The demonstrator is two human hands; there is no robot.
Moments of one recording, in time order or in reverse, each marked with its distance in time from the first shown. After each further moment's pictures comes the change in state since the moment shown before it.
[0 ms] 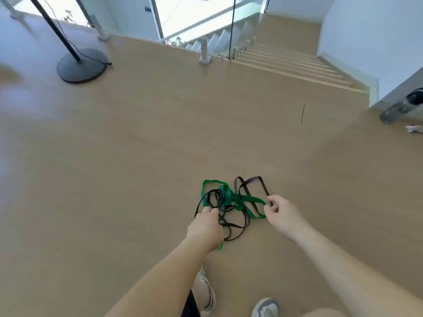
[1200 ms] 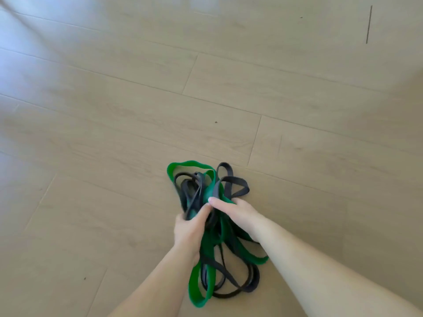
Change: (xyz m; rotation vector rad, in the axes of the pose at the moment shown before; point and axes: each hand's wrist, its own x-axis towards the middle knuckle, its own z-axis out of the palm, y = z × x) left_hand 0.441 -0.101 0.303 -1.273 0.225 -0.797; right_hand 0.450 0.198 0.281 0.365 -0.451 0.314
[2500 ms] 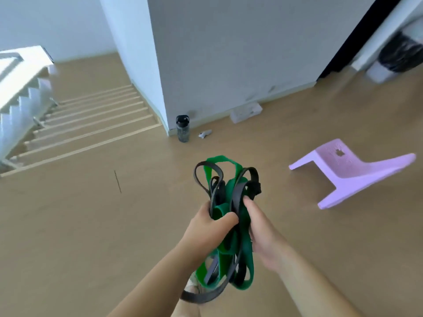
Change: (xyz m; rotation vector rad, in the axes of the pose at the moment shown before) left_hand -0.991 0.188 0.408 0.951 -0.990 0.545; right_hand -0.870 0.068 -0.625 1.042 0.419 -0.247
